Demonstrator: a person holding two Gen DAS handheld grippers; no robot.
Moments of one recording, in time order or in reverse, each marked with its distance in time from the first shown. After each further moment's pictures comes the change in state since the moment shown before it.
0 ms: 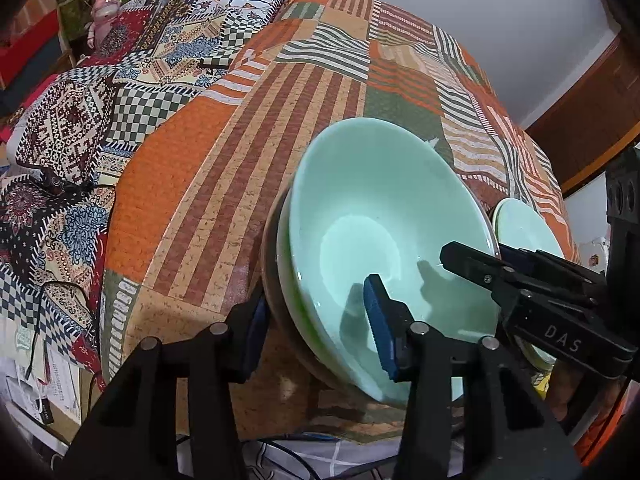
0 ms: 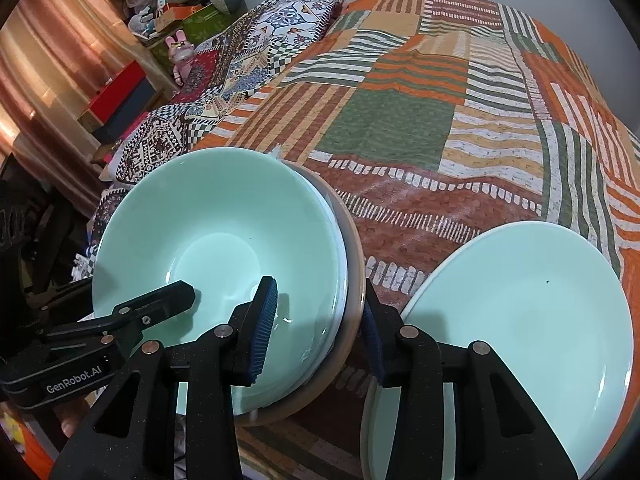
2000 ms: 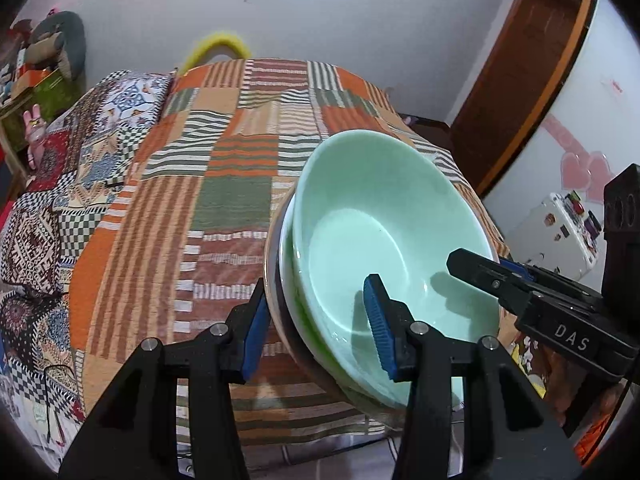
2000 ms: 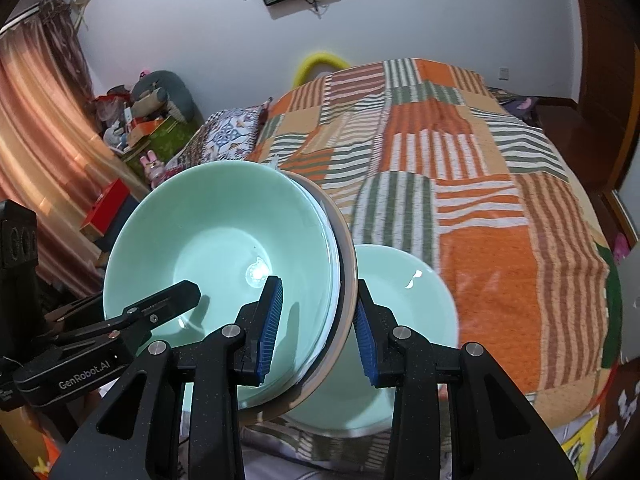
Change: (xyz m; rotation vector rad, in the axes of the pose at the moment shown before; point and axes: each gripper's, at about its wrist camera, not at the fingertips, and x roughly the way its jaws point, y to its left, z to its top) left arm -0.073 -0.174 0.002 0.296 -0.155 -0.111; right arm -0.155 -0.098 -0.045 0.230 -0.310 -0.041
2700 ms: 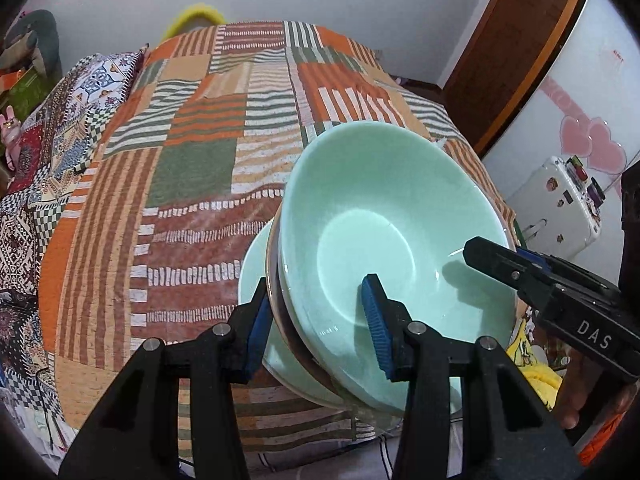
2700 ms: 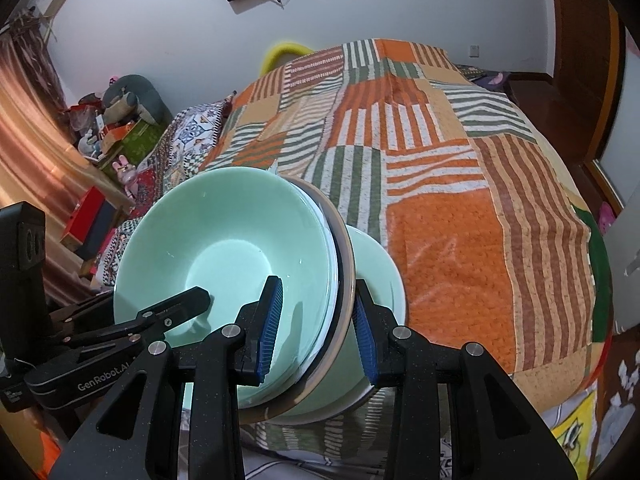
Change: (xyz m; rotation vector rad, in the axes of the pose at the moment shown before) left arm 0.058 -0.021 -0.008 0.052 0.133 -0.016; right arm 0.002 -0.040 -0.015 0.074 0.043 -0.060
